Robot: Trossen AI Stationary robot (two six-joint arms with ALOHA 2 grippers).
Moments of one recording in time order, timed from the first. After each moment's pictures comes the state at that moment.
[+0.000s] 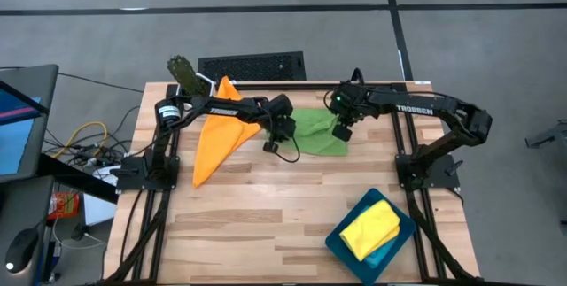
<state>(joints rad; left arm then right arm) 0.38 2.06 1.35 -0.32 0.24 0.71 -0.52 1.46 0.94 -0.69 0.10 -0.18</state>
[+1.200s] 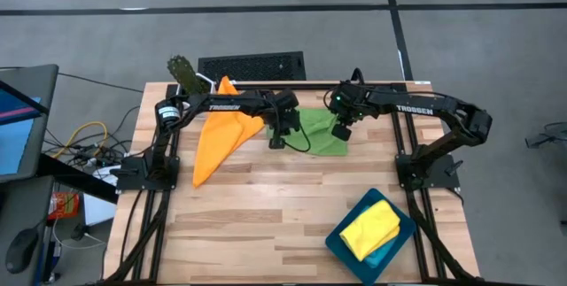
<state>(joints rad) 0.37 2.06 1.54 -0.59 0.20 0.46 -0.52 1.46 0.94 -0.67 0.11 -0.18</state>
